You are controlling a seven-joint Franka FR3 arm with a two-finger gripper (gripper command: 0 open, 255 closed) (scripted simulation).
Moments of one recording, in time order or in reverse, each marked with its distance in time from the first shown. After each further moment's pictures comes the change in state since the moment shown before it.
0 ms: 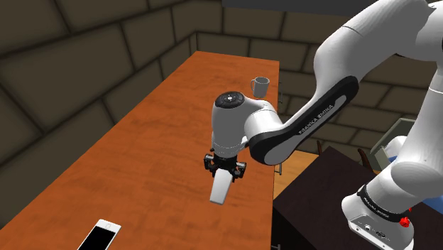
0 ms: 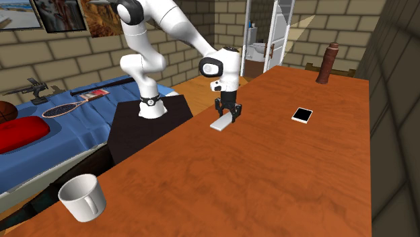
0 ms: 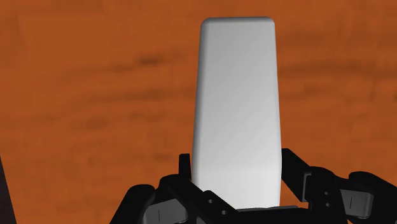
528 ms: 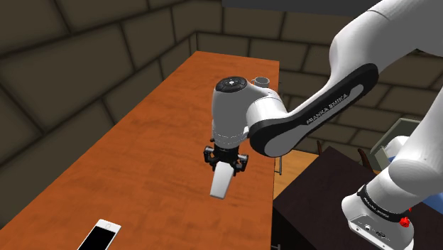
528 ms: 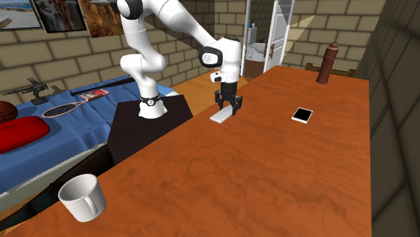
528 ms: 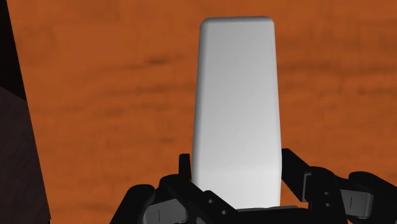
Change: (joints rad) arm -0.068 -0.102 0.078 0.014 0.123 -0.073 -0.082
